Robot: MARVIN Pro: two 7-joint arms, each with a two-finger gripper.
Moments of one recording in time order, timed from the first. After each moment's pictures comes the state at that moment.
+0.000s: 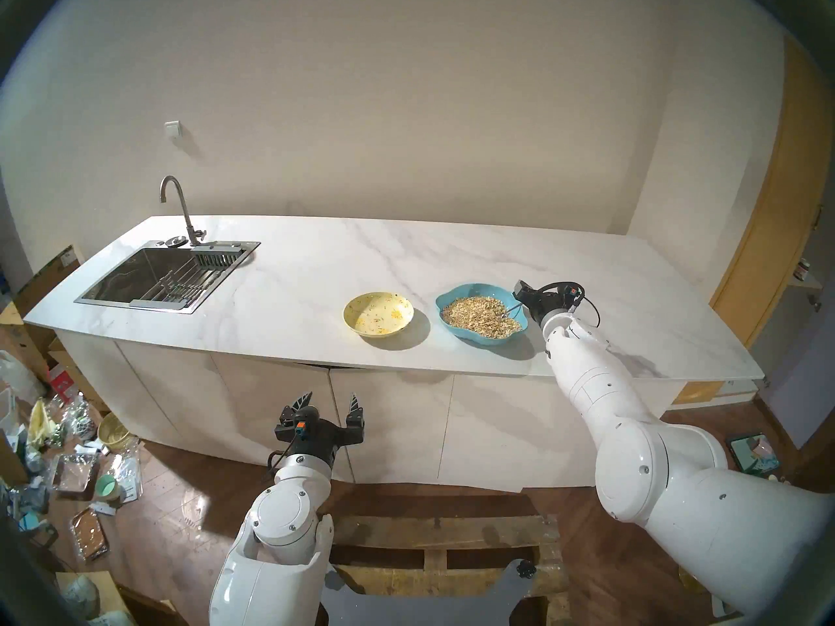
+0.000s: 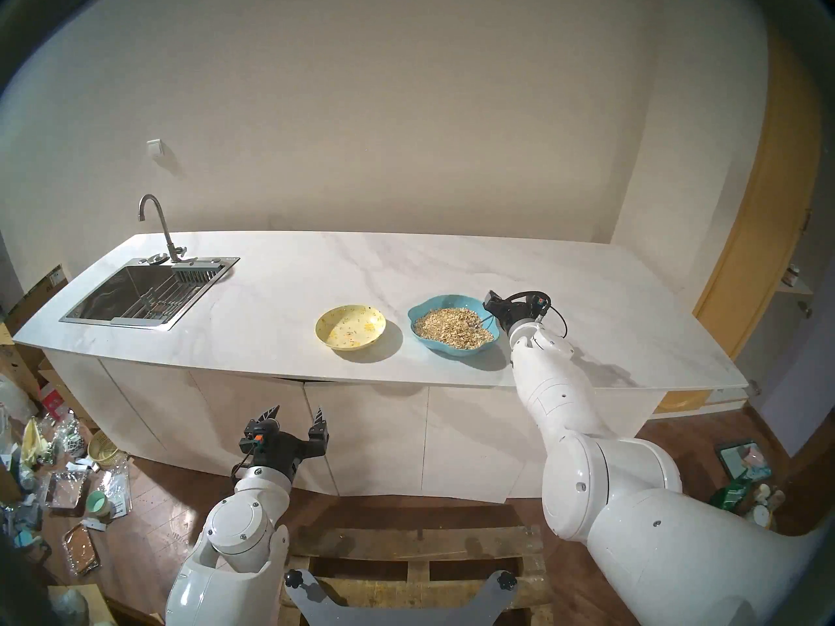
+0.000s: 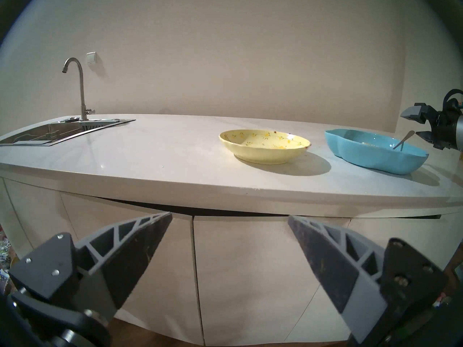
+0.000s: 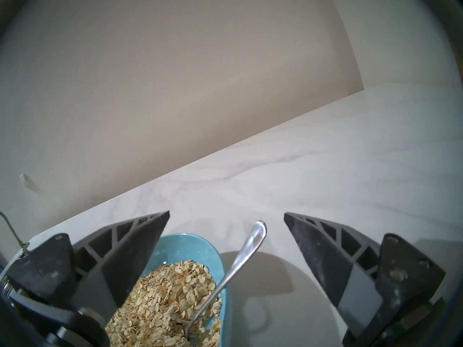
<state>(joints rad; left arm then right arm) 1.91 -1.57 -1.54 -1.78 -0.01 -0.01 0.03 -0.75 -1.47 1.76 -0.50 0.34 -0.08 0.23</state>
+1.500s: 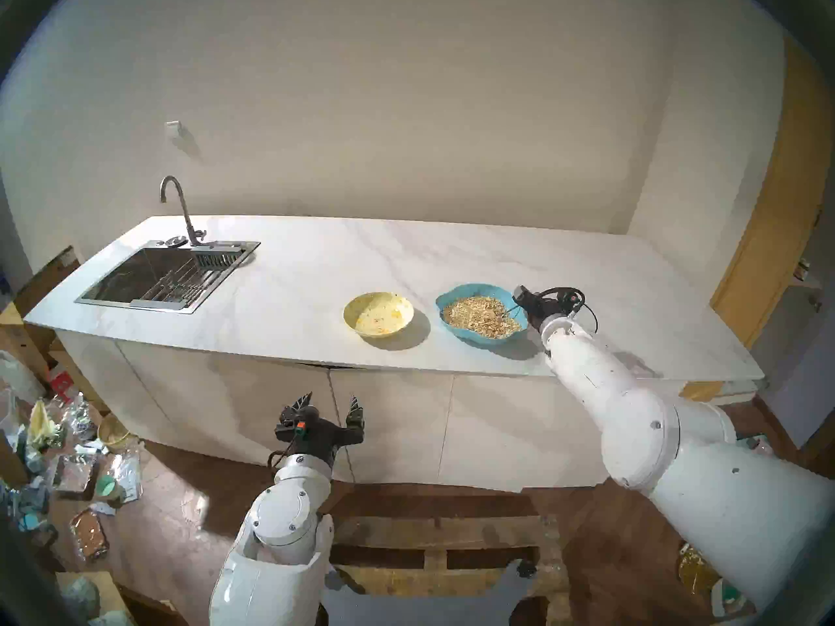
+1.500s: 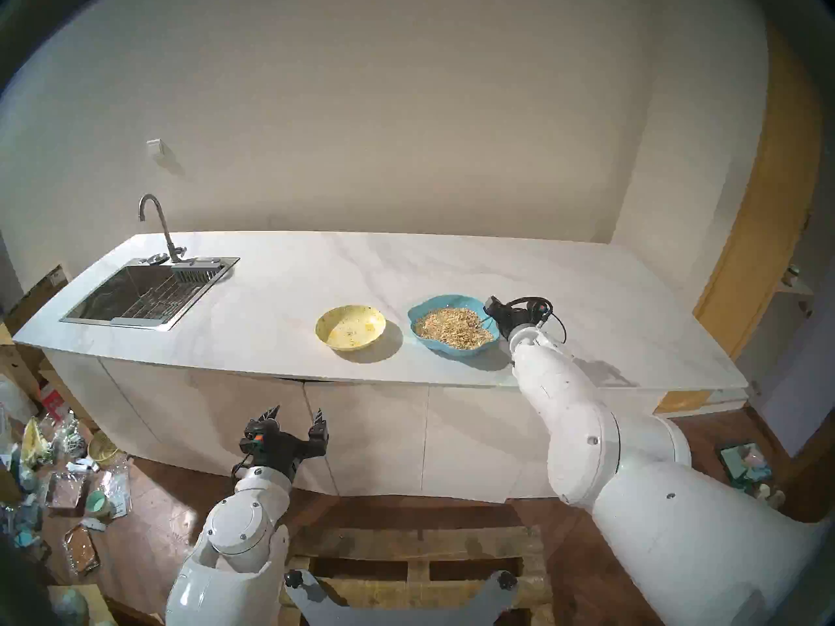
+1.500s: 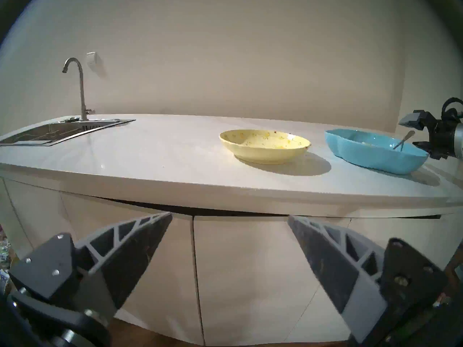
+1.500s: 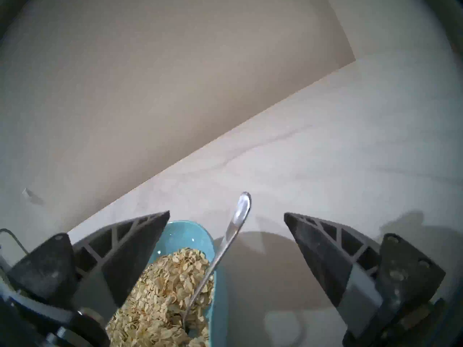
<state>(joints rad) 1.91 -1.57 -1.54 -1.78 -0.01 -0.01 0.03 -0.64 -1.46 1.82 -0.27 0.37 -0.11 0.28</state>
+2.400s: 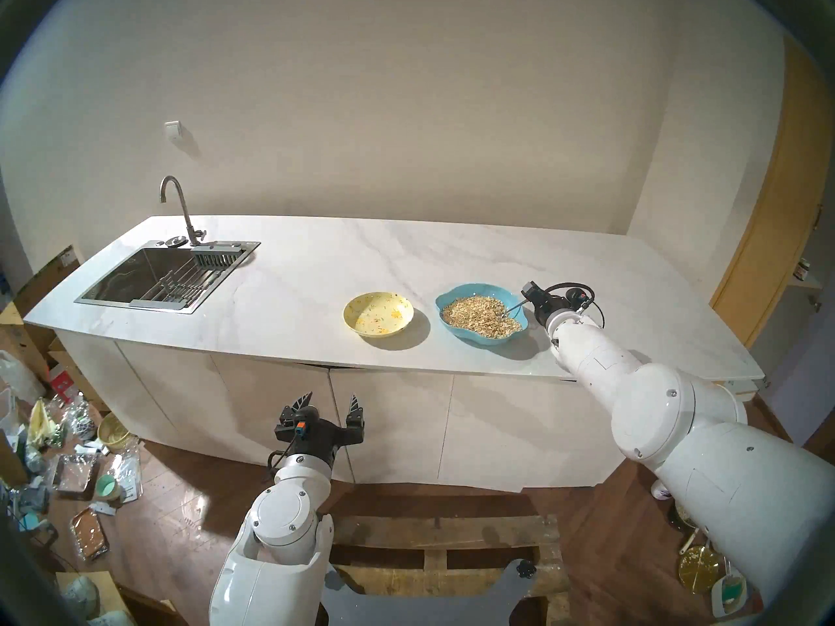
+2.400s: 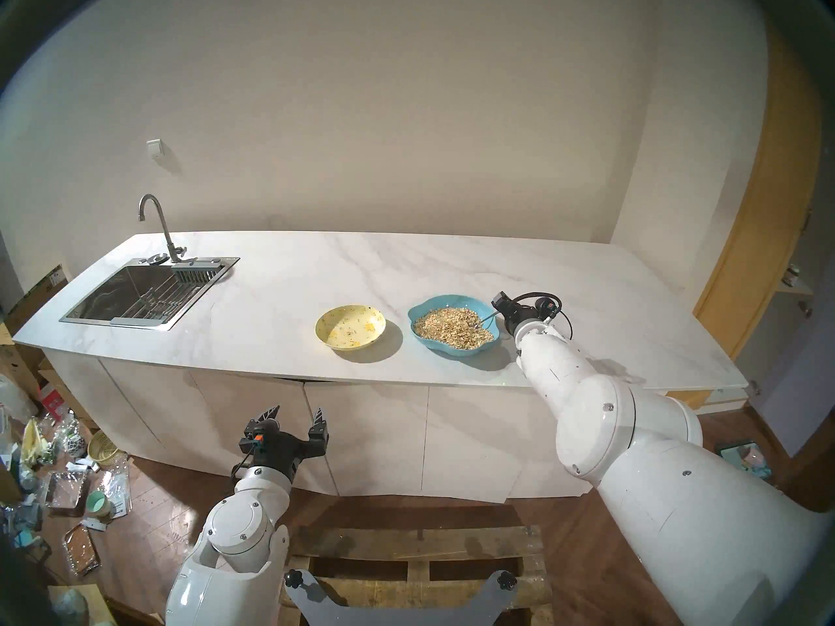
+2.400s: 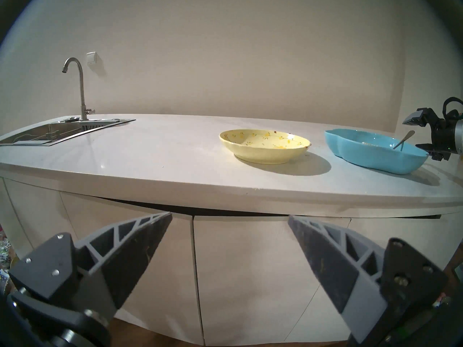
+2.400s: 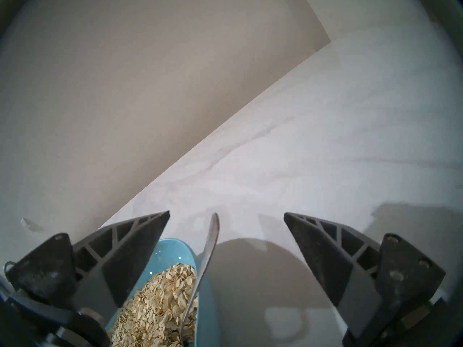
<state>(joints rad) 1.91 -1.57 -1.54 -1.78 -0.01 -0.01 0.03 -0.55 -1.43 1.92 -0.15 0.42 -0.06 0.26</state>
